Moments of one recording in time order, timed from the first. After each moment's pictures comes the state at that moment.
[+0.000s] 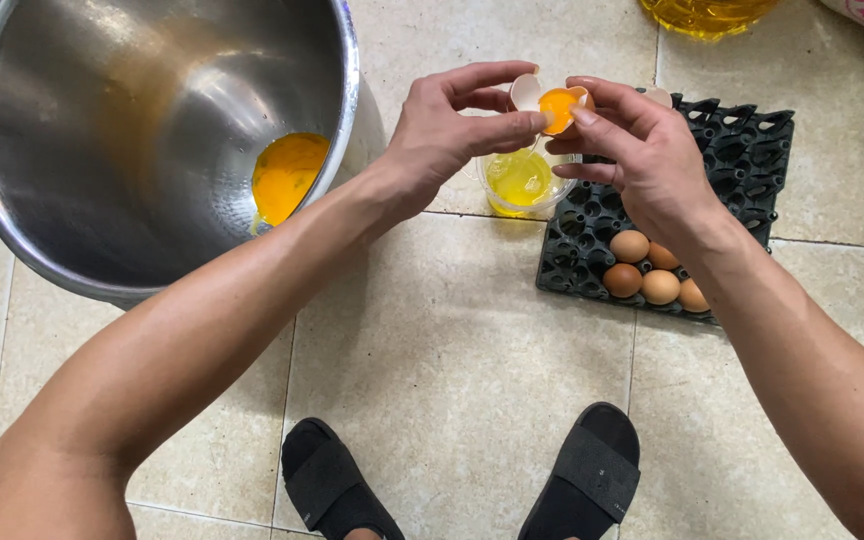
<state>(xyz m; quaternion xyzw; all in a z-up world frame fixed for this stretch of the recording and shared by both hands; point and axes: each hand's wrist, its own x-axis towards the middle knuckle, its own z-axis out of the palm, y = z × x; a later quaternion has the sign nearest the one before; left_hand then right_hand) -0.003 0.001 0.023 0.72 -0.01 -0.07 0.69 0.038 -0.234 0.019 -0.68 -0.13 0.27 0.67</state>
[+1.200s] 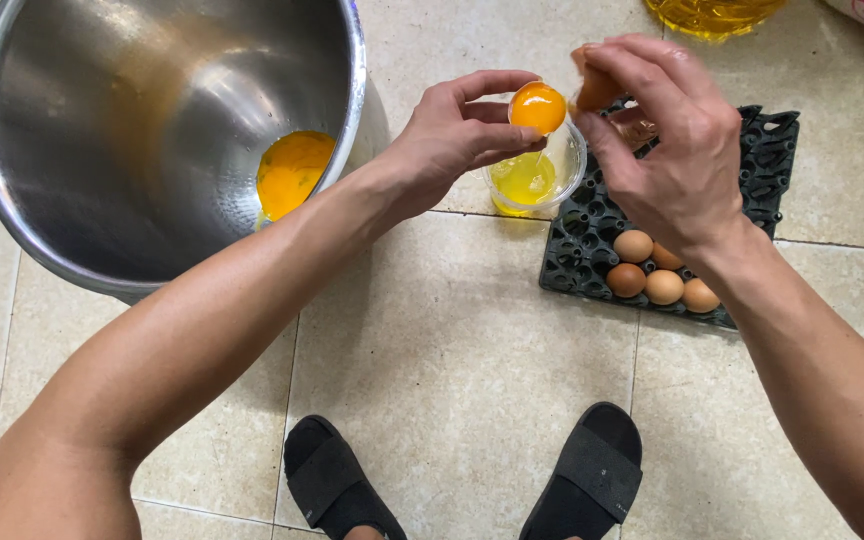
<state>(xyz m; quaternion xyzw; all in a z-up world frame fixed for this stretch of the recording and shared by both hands) -0.003 0.001 0.026 0.63 0.04 -0.17 0.76 0.017 -0.230 0.064 -0.81 -0.43 -0.15 0.36</state>
